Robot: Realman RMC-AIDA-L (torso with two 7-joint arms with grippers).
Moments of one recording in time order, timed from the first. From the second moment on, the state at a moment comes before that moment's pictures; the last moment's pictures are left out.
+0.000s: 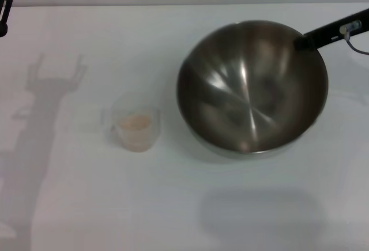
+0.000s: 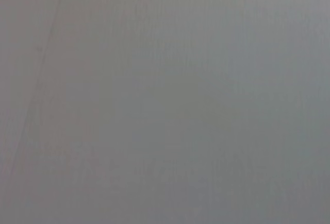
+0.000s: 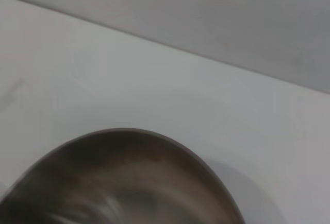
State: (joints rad) left arm -0.36 -2.07 -0.80 -0.33 2.18 1.54 -0.06; right arm 0.62 2.07 -1.08 -1.34 0.58 1.44 -0.56
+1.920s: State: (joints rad) left arm -0.35 -2.08 -0.79 -0.34 2.18 1.56 -0.06; right arm 0.63 2.07 -1.10 -1.20 0.64 1.42 -0.61
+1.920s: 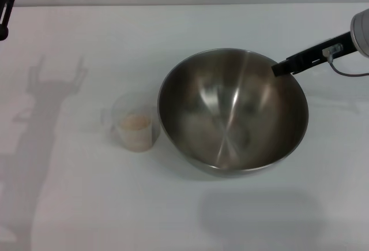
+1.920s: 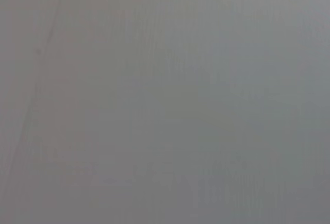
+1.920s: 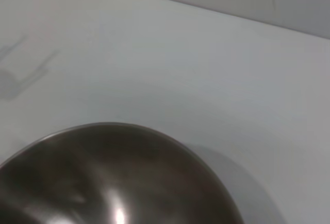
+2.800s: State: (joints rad) left arm -0.33 -2.08 -0.79 -0.33 2.18 1.58 -0.06; right arm 0.55 2.08 -1.29 -1.42 0.65 0.81 -0.62
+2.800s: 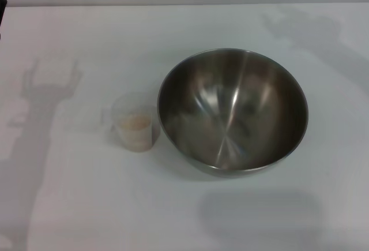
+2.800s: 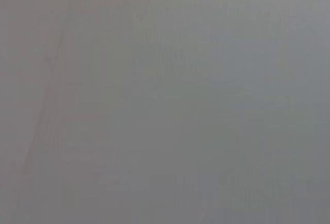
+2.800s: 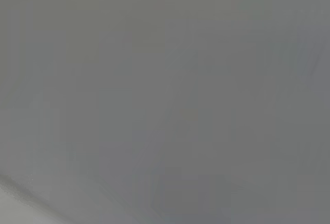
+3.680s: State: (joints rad) left arm -0.29 -2.08 -0.79 -0.34 2.18 1.58 -0.06; right arm 0.41 2.08 -1.99 -0.65 0.60 -1.11 -0.07
